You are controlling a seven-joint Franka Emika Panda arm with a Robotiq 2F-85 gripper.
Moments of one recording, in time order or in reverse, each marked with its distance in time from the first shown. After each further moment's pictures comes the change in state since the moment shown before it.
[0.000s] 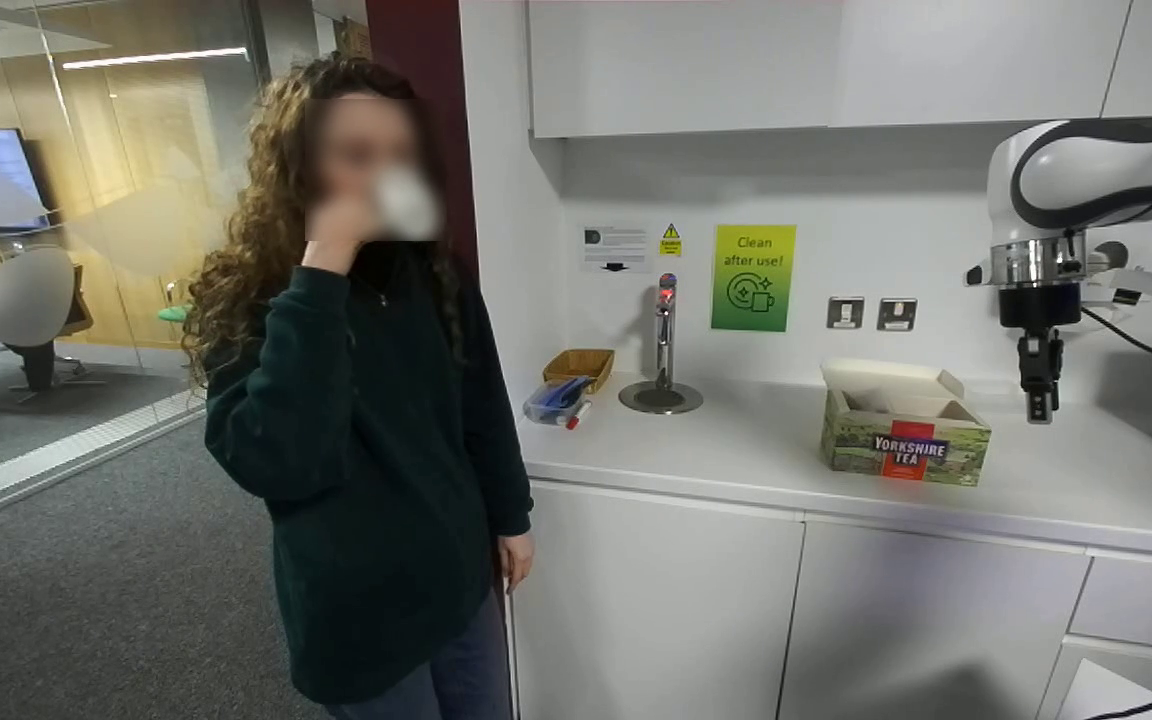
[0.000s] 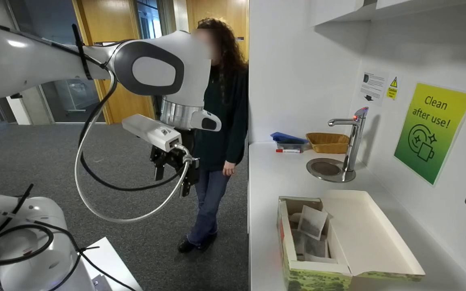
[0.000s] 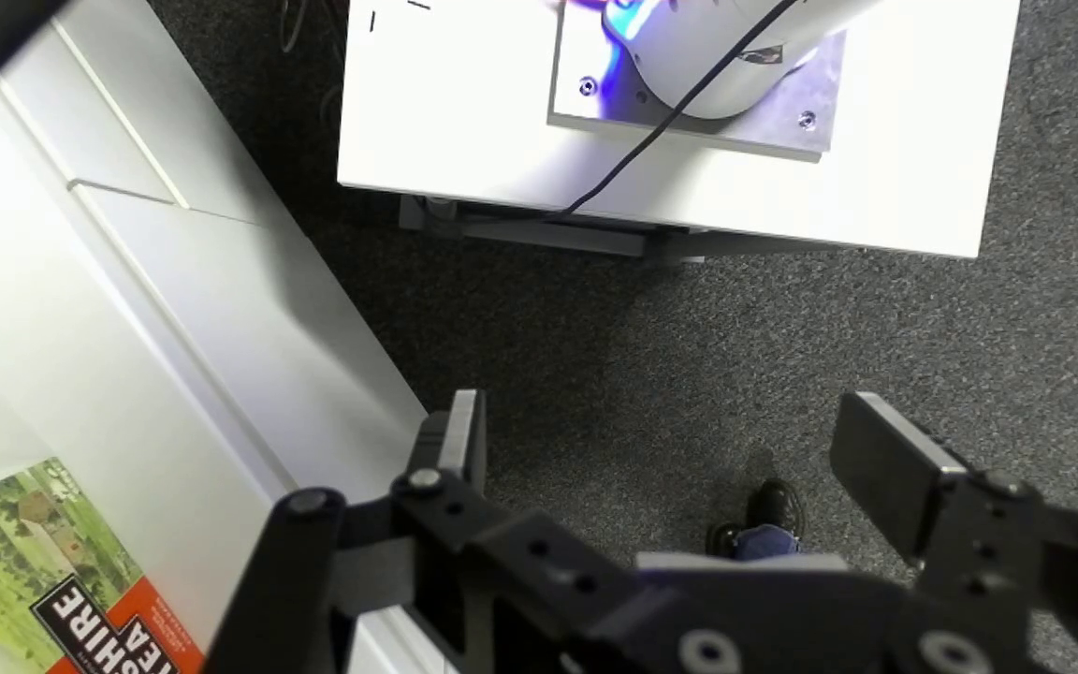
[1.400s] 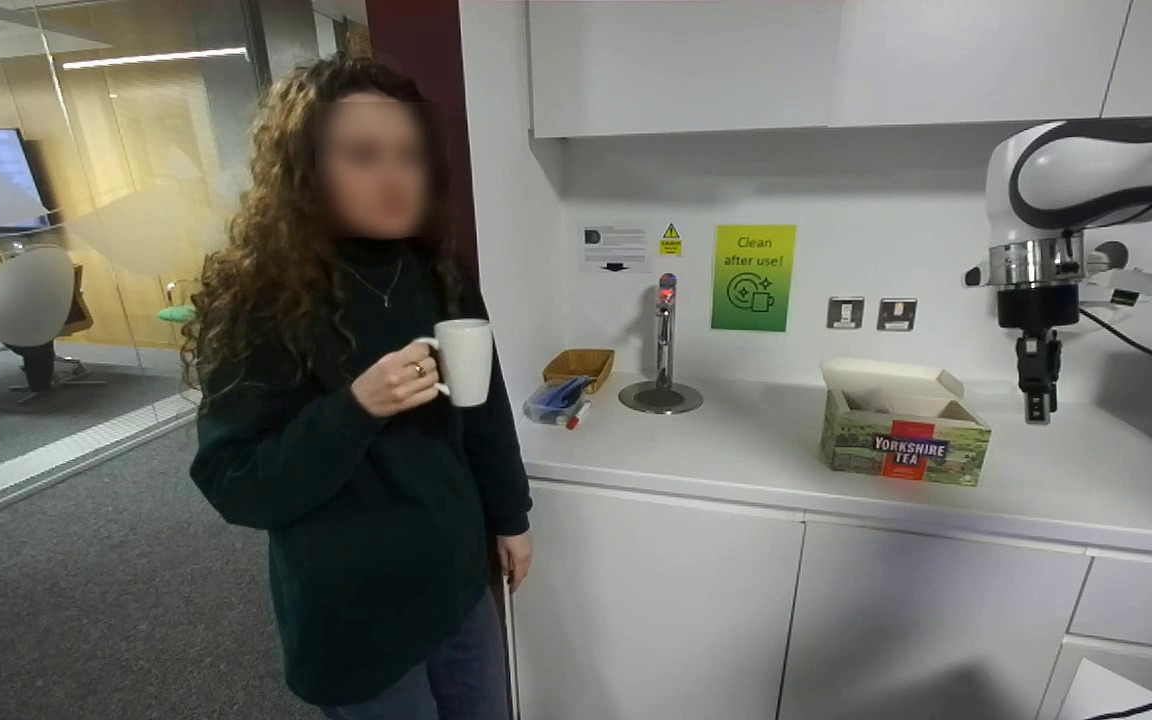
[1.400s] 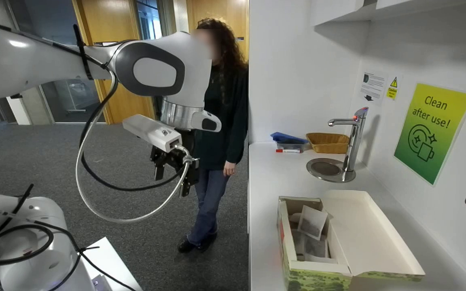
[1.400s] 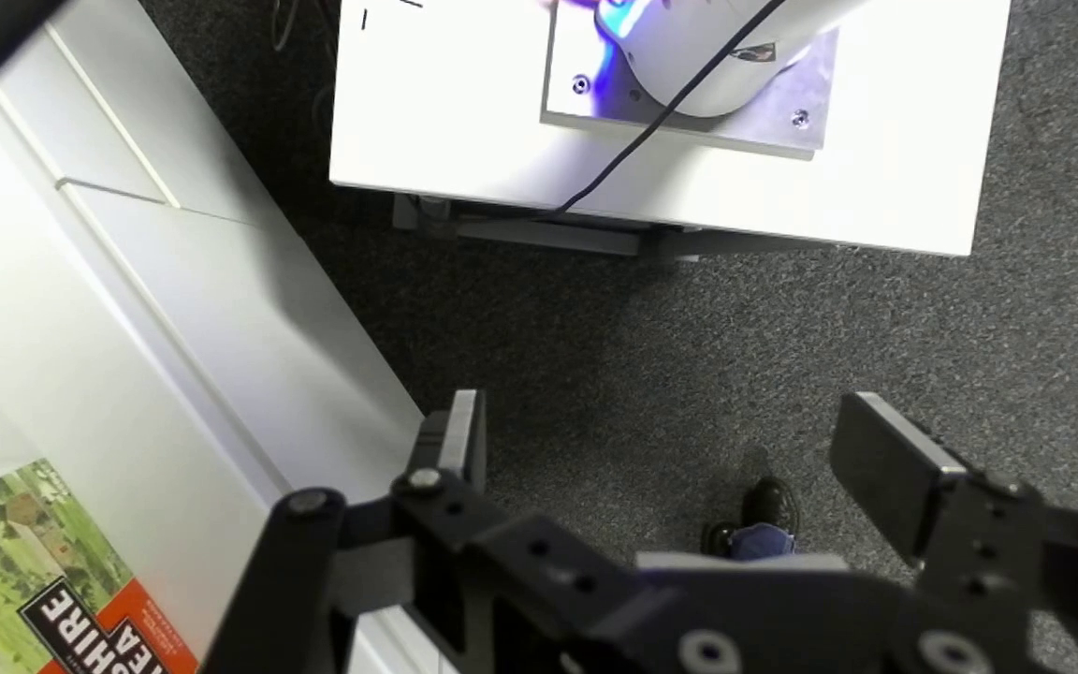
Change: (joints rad) arm 0.000 0.003 0.000 0.000 0.009 0.000 0.002
